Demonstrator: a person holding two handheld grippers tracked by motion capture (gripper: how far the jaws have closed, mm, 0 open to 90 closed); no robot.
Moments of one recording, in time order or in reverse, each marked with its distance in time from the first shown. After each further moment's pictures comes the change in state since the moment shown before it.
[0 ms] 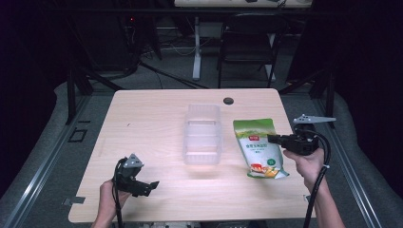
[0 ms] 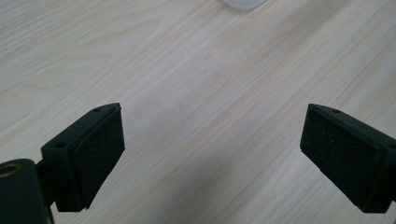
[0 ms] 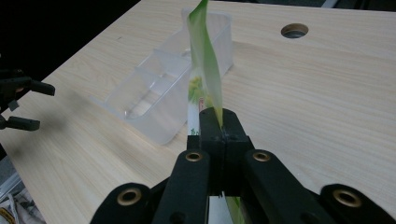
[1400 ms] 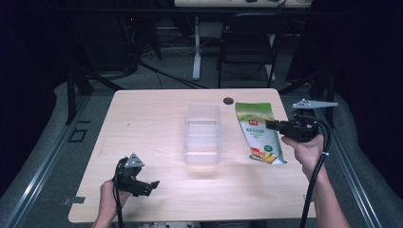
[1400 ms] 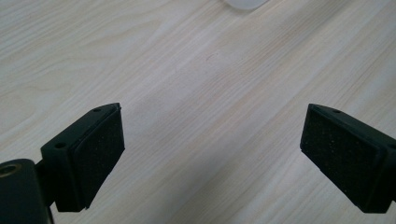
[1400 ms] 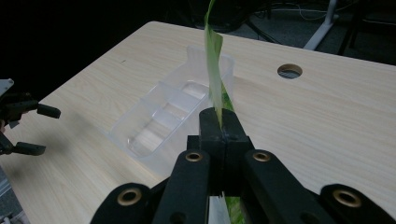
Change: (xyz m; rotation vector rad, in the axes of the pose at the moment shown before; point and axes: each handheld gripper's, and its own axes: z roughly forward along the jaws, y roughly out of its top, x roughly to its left) left arm -0.001 0.001 0.000 0.009 0.008 0.006; right arm 0.016 0.042 -0.008 -0.055 -0.019 -0.057
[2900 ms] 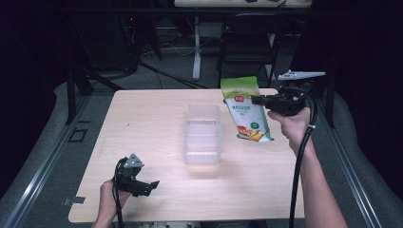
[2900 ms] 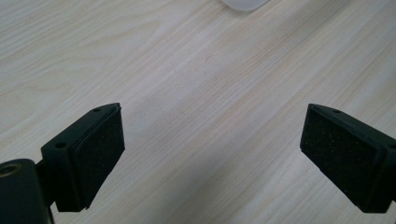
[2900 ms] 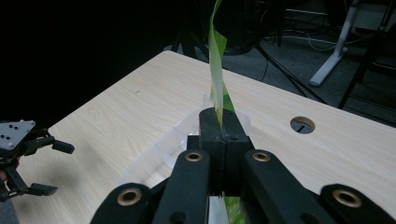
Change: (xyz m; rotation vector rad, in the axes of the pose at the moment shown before) left arm 0.000 -0.001 -0.001 -0.005 -0.004 -0.002; right arm 0.026 0.075 0.018 -0.049 0.033 -0.073
